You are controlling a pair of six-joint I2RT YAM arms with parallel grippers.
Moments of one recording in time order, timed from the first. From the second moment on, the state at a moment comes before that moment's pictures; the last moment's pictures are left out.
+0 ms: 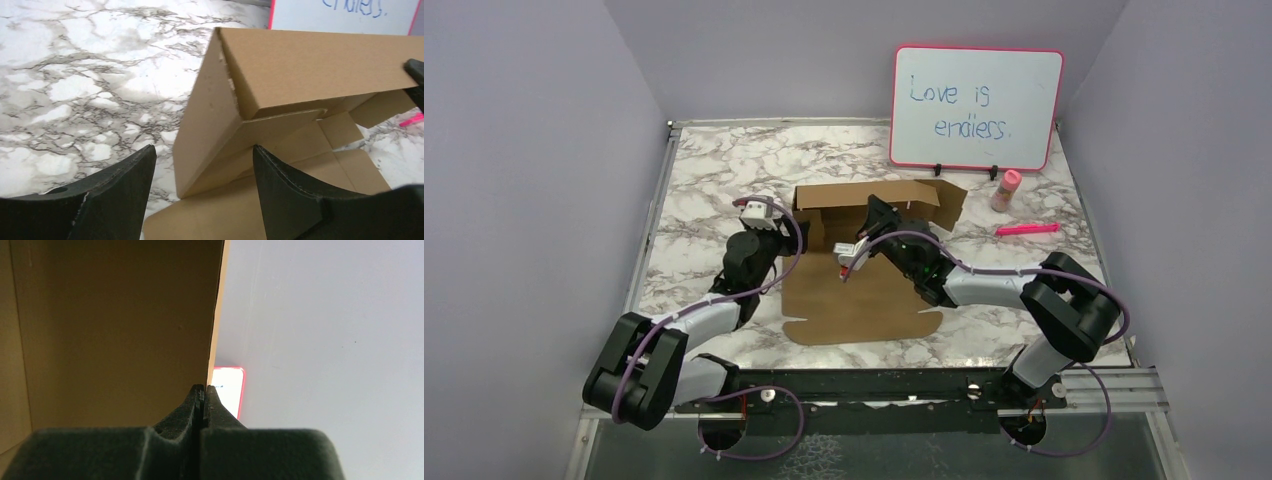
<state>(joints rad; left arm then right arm) -0.37 1.23 0.33 0.78 -0.05 -0.31 0.84 1.61 0.72 0.77 0.18 -1.62</state>
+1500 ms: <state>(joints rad) -0.57 1.63 0.35 1.31 -0.57 -0.34 0.87 1.63 0.72 0.79 0.18 -1.62</state>
